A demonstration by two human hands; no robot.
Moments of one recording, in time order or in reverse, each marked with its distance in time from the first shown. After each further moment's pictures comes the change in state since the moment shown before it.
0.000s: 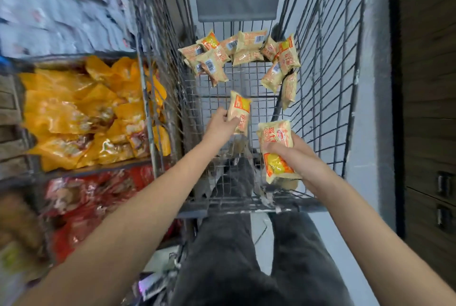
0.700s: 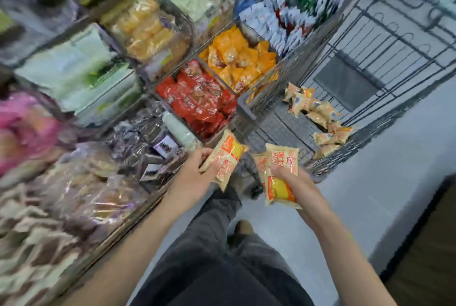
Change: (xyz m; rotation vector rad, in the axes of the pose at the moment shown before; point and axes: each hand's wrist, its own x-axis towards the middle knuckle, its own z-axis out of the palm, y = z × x) left_hand -0.423 -0.106 0.088 -0.542 0.711 0.179; right_hand -0.206 0.064 -0.026 -0.449 -0.545 -0.267
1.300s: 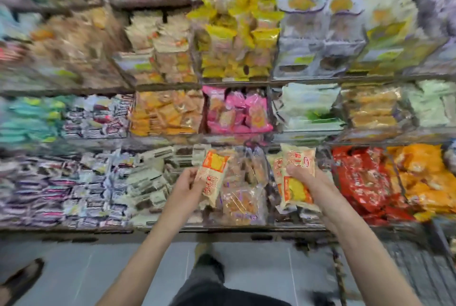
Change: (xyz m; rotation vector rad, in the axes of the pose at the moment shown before) left_hand -0.208 -0.155 -0.245 -0.436 0.883 -0.220; right_hand -0.010 -0.023 0.349 -0.483 -0.594 -0.190
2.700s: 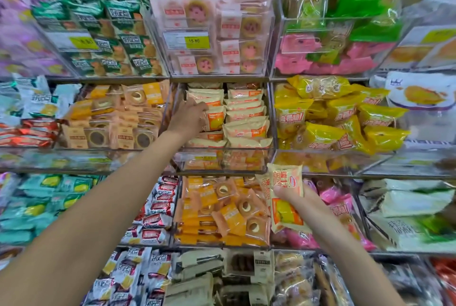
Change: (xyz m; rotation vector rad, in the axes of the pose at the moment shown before) left_hand 0.427 0.152 -0.231 0.978 0.187 0.526; right_hand 0.225 -0.123 0.232 -0.276 -0.072 -0.029
